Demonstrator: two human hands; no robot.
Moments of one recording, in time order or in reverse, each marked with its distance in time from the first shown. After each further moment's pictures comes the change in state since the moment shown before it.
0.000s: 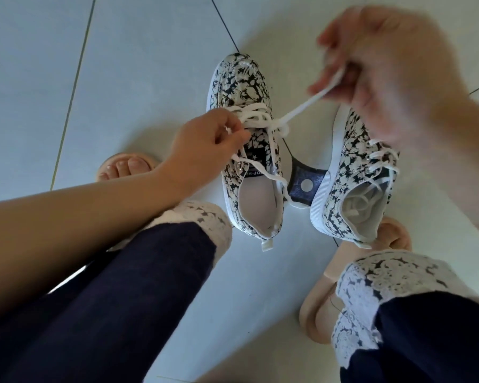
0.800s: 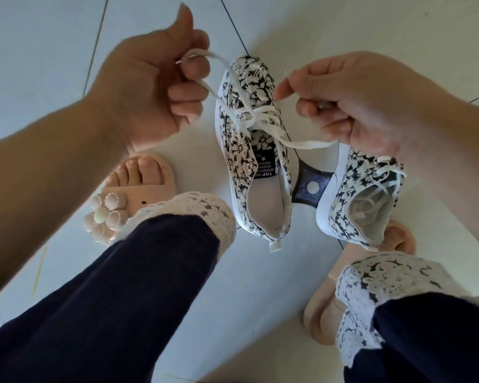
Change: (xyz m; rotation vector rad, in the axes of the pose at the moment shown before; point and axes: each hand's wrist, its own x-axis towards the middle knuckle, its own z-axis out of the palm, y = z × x) left_hand 0.017 0.020 -0.080 -1.006 -0.299 -0.255; right_hand -0.003 -0.011 0.019 -0.154 -0.318 0.384
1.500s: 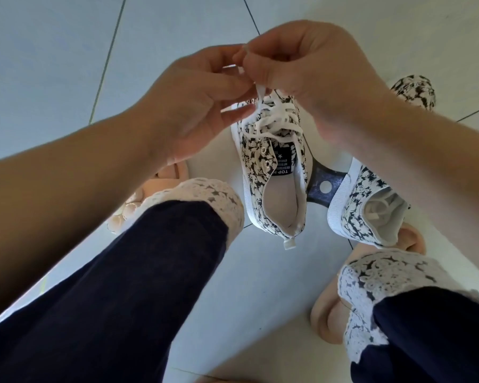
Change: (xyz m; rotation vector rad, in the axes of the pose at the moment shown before) left_hand -0.002 -0.017 0.008 0.056 0.060 0.090; right_hand 0.026 -0.013 0.060 -0.094 0.196 -0.382
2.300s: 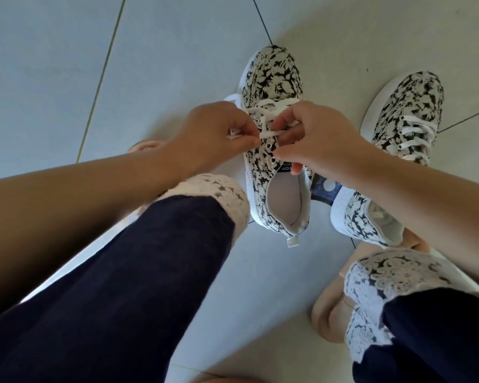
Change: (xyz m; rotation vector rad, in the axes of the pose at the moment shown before) left_hand 0.004 -0.044 -0.012 1.208 0.081 0.203; right_hand -0.019 0.059 -0.007 -0.401 -0.135 0.253
